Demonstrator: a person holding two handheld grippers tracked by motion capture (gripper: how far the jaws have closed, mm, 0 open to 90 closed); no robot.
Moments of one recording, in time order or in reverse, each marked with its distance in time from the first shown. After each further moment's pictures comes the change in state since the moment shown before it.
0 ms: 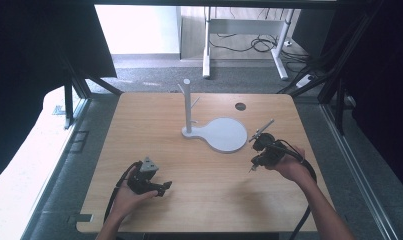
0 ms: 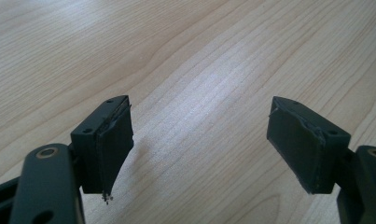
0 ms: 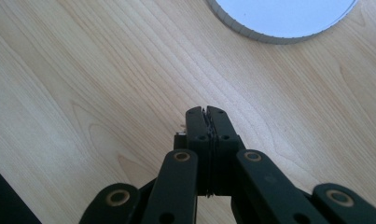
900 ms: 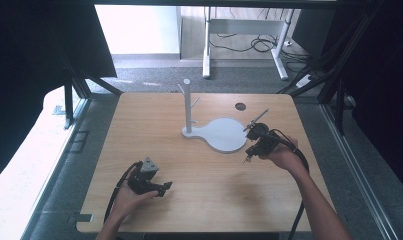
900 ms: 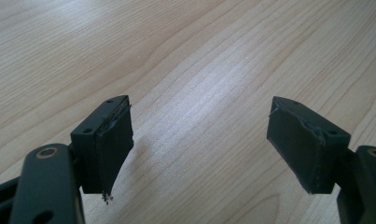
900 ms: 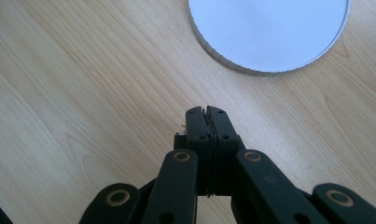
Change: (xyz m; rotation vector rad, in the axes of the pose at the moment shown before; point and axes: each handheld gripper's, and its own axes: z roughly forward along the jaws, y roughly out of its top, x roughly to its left) left arm 0.000 0.000 0.001 0.008 -0.005 0.012; right arm -0.012 0.029 0.003 -0.018 0.007 0.016
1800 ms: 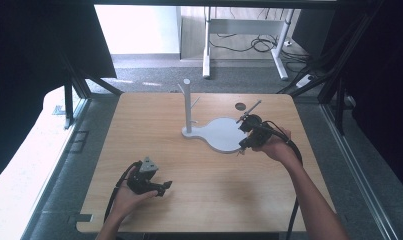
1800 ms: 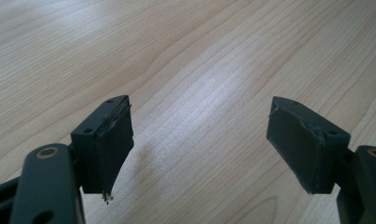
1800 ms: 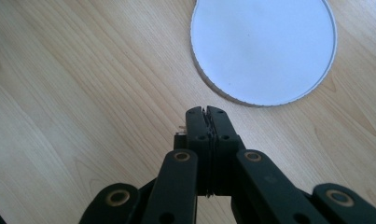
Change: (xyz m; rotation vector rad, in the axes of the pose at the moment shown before) left arm -0.001 0.001 -0.004 -0.023 0.008 0.004; right arm 0.004 0.029 -0.008 -0.023 -0.007 -0.019
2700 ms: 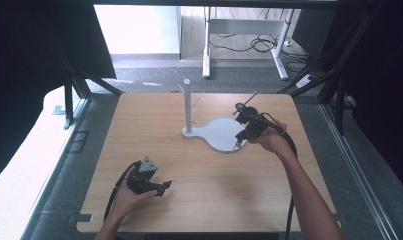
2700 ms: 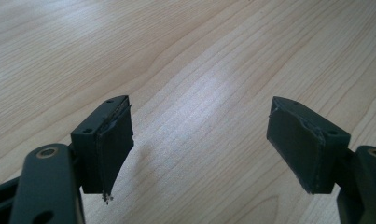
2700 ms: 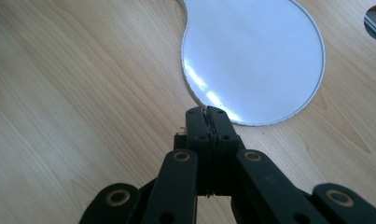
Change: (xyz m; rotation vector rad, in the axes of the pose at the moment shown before) left arm 0.001 0.000 0.000 0.001 -0.002 -0.003; right arm -0.011 0.022 0.002 -0.013 0.004 0.025
